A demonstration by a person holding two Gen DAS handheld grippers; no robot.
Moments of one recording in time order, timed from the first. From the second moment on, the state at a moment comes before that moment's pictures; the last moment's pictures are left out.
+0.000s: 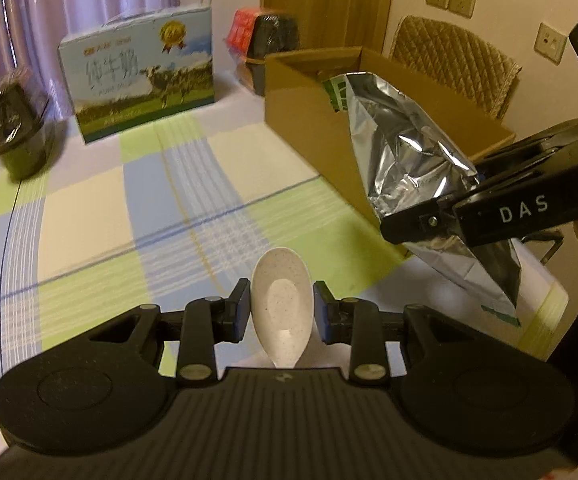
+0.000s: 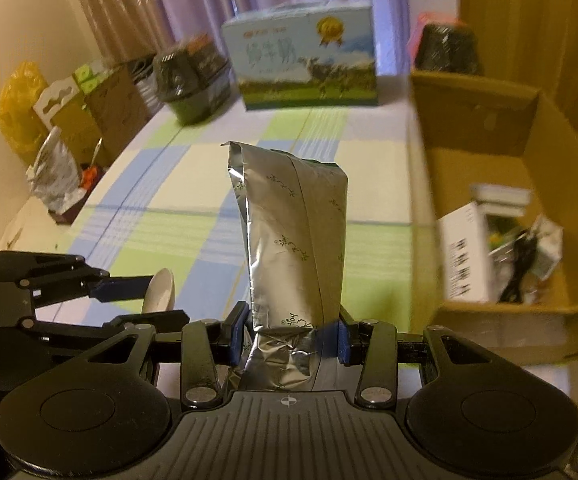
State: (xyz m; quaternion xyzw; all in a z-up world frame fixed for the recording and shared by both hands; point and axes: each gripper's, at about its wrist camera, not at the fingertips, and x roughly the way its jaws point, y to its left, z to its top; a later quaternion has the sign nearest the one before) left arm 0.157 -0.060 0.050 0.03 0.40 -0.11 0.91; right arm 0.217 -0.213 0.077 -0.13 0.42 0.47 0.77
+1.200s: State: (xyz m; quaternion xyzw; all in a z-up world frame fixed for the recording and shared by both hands) left arm 0.372 -0.191 0.102 -0.09 0.36 -0.13 0.92; right arm 0.435 -0.290 0.123 -0.05 0.41 0.37 0.83
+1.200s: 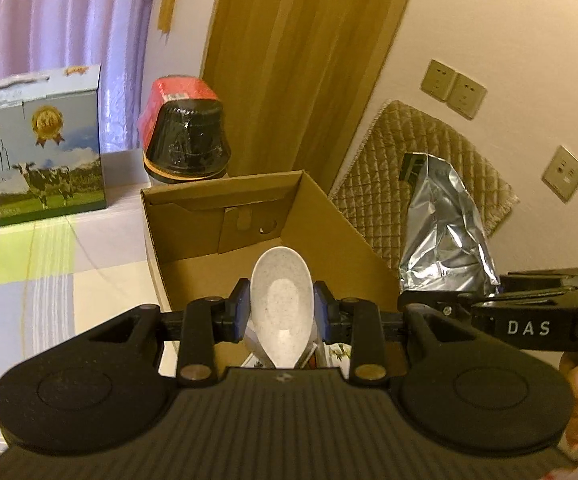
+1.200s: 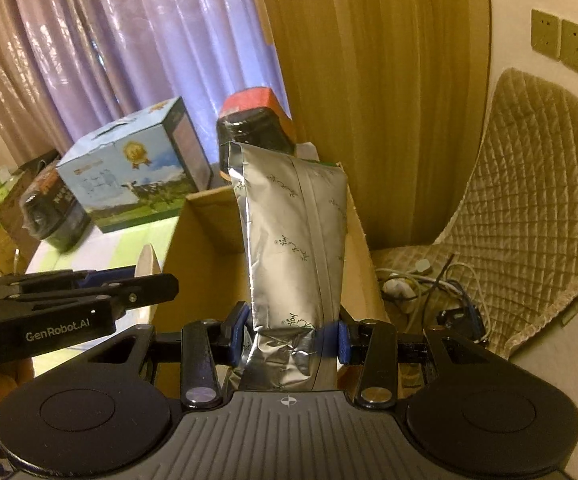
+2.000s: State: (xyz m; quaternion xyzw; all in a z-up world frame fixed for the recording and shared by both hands) left arm 0.389 -0.153 0.082 -0.10 0.34 -0.10 0.93; right arm 0.458 -0.249 0.088 -0.06 0.43 0.37 0.82
